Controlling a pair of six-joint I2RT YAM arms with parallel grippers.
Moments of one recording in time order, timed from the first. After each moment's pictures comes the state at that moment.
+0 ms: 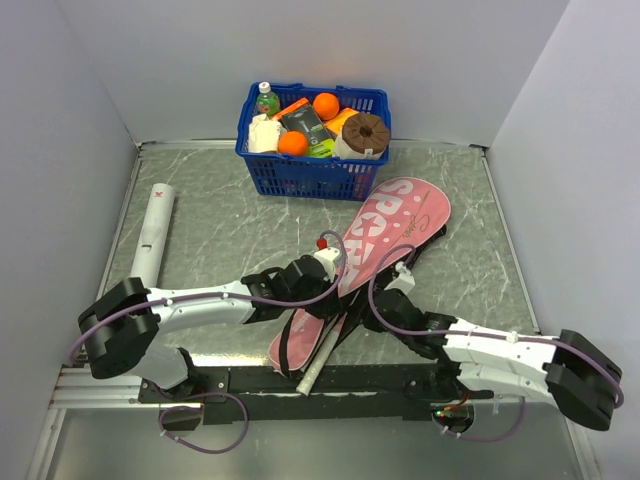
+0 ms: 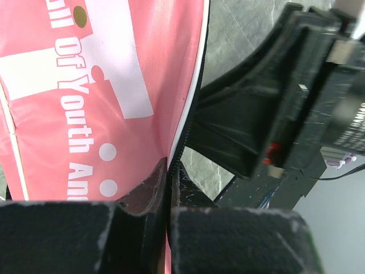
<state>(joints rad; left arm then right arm) -1.07 1.45 0.80 0.00 0.06 -0.59 0.98 0.92 0.25 -0.02 0.33 1.16</state>
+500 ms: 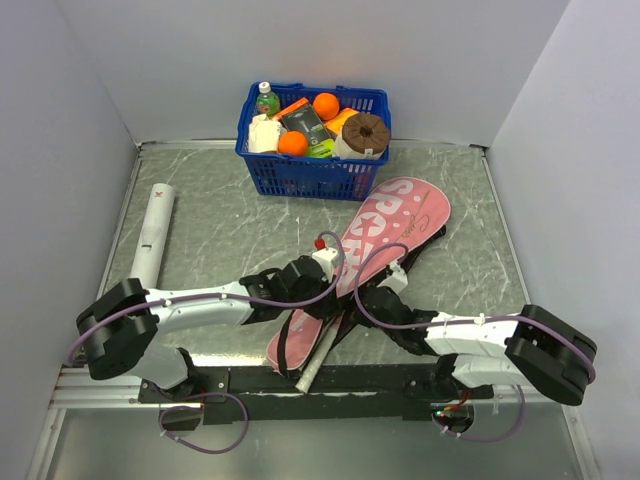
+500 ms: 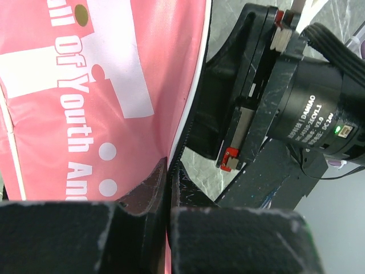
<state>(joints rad) -1.06 1.44 0.78 0.01 0.06 -0.59 0.97 1.18 0.24 0.26 0.37 1.19</state>
